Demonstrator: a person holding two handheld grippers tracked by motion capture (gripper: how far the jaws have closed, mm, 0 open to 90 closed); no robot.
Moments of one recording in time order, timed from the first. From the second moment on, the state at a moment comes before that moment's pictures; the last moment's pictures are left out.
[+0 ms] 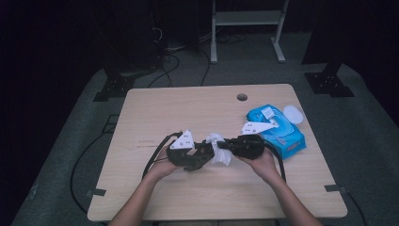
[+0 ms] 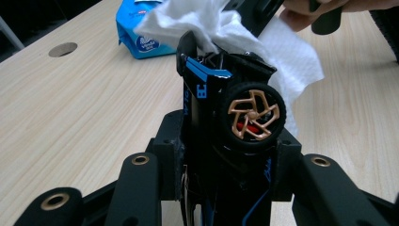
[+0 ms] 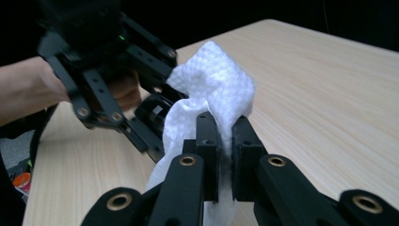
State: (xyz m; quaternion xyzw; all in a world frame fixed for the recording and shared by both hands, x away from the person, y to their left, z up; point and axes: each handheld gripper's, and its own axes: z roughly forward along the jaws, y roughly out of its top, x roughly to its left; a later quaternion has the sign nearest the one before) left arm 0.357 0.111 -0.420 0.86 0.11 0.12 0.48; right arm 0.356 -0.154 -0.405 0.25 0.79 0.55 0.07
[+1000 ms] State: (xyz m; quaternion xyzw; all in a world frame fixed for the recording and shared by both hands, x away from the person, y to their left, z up) left arm 0.362 0.094 -0.420 0.87 0.11 0.11 0.48; right arm 0.355 -0.154 -0.397 0.24 0.79 0.56 0.07
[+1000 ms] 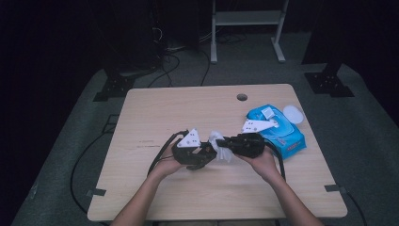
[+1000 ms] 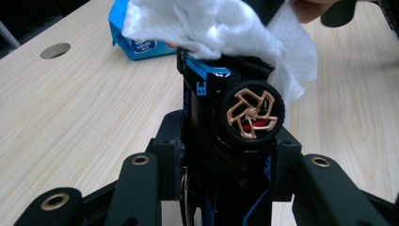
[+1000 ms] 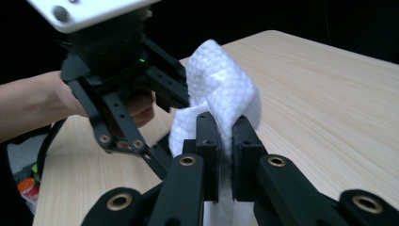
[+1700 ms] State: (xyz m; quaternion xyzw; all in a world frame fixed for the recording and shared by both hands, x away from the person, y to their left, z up) left arm 0.398 0.082 -0.425 0.91 0.12 0.10 0.37; right arm 0.375 -0.173 -0.433 0.30 0.80 0.52 0.05
